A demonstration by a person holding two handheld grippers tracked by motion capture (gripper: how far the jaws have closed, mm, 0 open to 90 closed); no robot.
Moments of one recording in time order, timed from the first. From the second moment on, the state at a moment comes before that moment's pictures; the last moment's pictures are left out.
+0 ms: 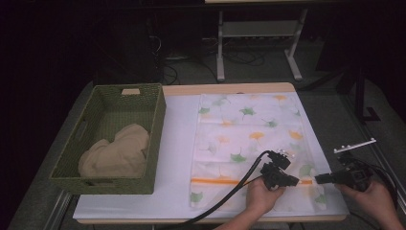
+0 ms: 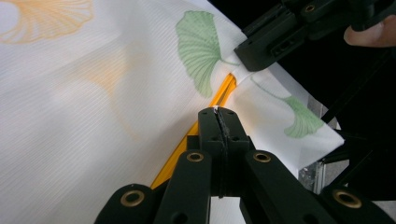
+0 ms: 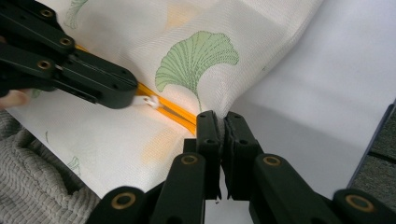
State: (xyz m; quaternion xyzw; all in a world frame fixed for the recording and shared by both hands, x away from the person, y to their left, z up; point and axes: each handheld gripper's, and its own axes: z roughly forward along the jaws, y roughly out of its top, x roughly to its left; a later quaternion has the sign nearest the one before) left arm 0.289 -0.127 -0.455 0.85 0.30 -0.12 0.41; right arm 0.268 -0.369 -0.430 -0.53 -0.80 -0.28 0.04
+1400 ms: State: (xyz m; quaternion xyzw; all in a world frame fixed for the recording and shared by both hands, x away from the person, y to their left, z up) left arm 0.289 -0.055 -0.446 0.84 0.33 -0.10 0.41; right arm 0.277 -0.366 -0.431 -0.54 -0.80 -0.27 0.03
